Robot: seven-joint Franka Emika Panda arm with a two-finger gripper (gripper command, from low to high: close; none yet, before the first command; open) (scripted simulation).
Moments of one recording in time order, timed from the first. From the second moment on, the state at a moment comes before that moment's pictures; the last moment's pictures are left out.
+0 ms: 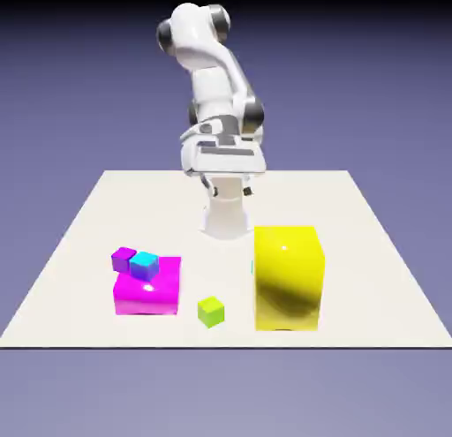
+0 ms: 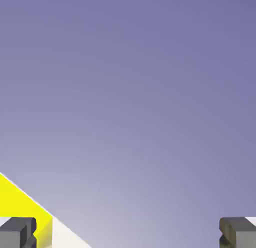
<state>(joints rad) 0.64 -0.56 -0.70 -2.70 -0.33 2.86 0.21</state>
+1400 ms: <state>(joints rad) 1.93 -0.64 -2.15 -2.44 -1.11 2.54 -0.70</state>
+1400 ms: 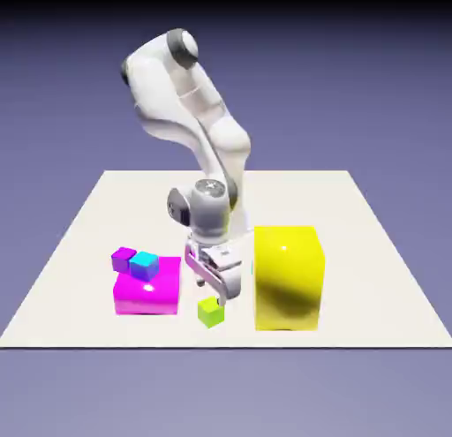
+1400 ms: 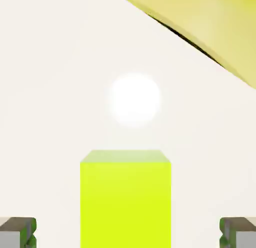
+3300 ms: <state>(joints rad) 1.16 -0.33 -0.97 -3.06 -0.68 2.73 0.76</state>
